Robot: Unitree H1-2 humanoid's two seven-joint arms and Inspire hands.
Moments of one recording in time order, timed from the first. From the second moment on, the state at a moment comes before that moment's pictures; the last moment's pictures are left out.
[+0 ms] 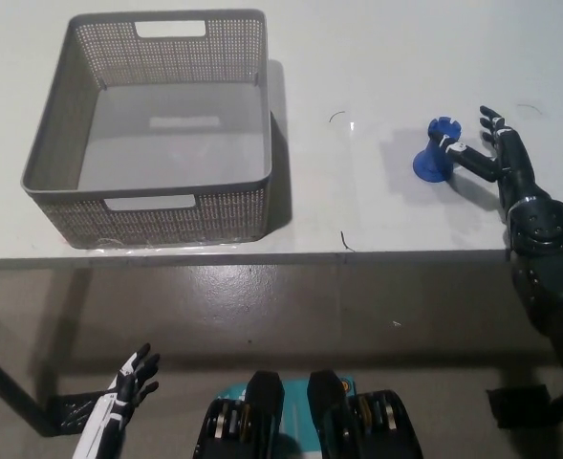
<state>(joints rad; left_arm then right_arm) 0.10 0.15 0.01 0.14 -0.02 -0.25 -0.11 -0.96 -0.21 -0.07 1.26 -0.09 -0.19 -0.09</state>
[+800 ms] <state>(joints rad) 0.08 0.15 0.01 0.14 -0.02 -0.25 -0.11 -0.98 -0.13 -0.02 1.28 -0.09 -0.21 -0.10</state>
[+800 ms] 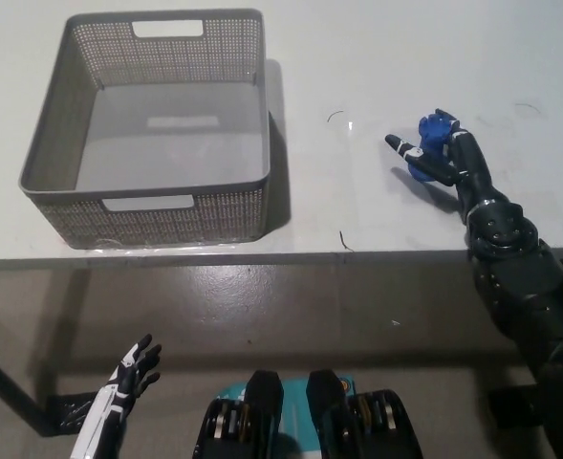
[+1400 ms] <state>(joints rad) 0.07 0.15 0.01 0.14 -0.02 -0.25 -0.11 -1.02 -0.12 -0.04 1.37 -0.08 -0.22 -0.24</state>
